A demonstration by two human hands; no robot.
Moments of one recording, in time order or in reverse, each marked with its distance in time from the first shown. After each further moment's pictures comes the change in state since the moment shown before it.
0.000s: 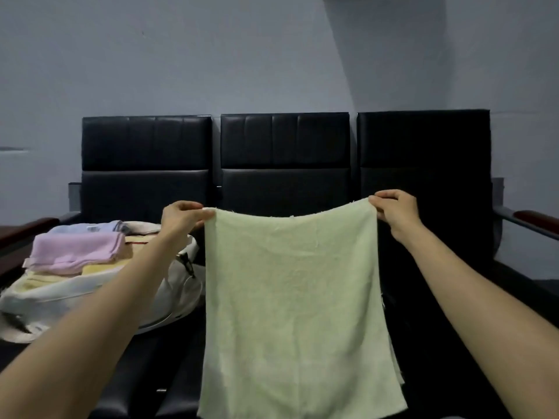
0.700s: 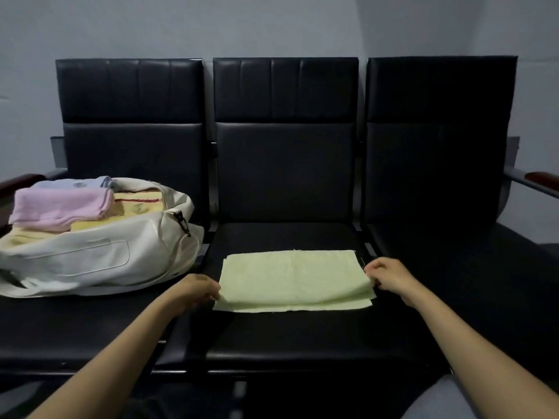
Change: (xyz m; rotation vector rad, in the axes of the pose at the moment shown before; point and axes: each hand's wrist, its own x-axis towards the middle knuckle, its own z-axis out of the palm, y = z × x) left_hand -0.072 -0.174 -0.013 0.482 -0.440 -0.505; right_hand -0.077 0.171 -0.050 -0.647 -0.332 0.341
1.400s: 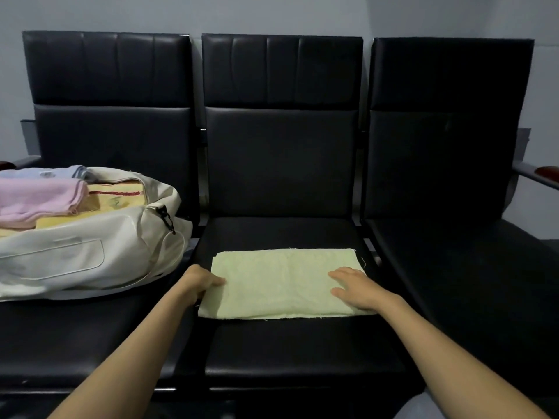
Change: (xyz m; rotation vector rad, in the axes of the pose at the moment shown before) left_hand 0.073 0.006 0.029 -0.066 0.126 -0.120; right_hand 0.025 0.004 0.054 -0.767 -0.340 -0.312
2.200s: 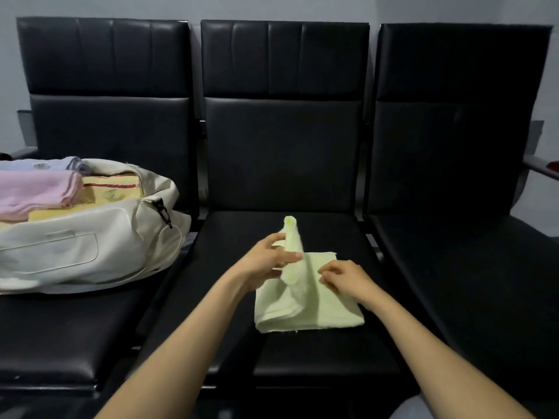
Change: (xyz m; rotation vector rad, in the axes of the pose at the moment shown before) left_hand -0.070 0.074 0.082 -0.324 -0.483 0.300; right_hand 0.000 -0.035 -0.003 0.633 0.159 0.092
